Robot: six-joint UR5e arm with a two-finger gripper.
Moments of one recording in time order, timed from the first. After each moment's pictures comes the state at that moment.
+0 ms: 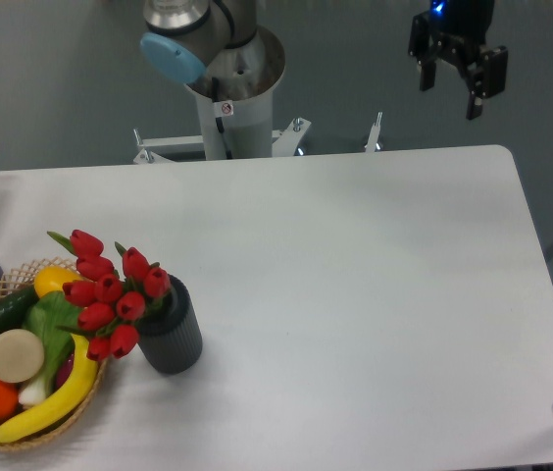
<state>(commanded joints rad) 3.04 -1.44 -1.77 -1.26 1.37 2.03</state>
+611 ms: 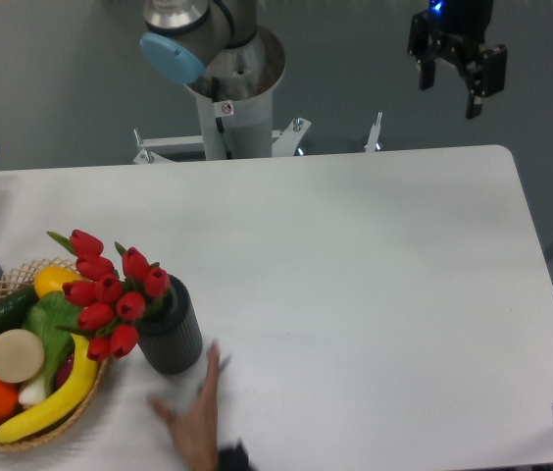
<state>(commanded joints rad) 3.03 -1.44 -1.77 -1.26 1.37 2.01</state>
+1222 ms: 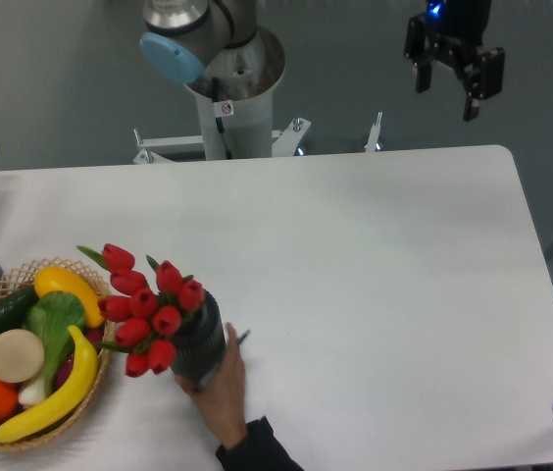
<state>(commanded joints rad) 3.03 -1.44 -1.79 -1.25 1.34 1.94</state>
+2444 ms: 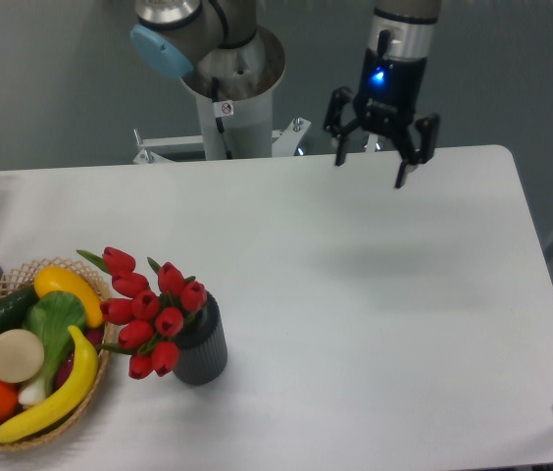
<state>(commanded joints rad) 2.89 -1.45 -1.99 -1.05 0.91 1.43</state>
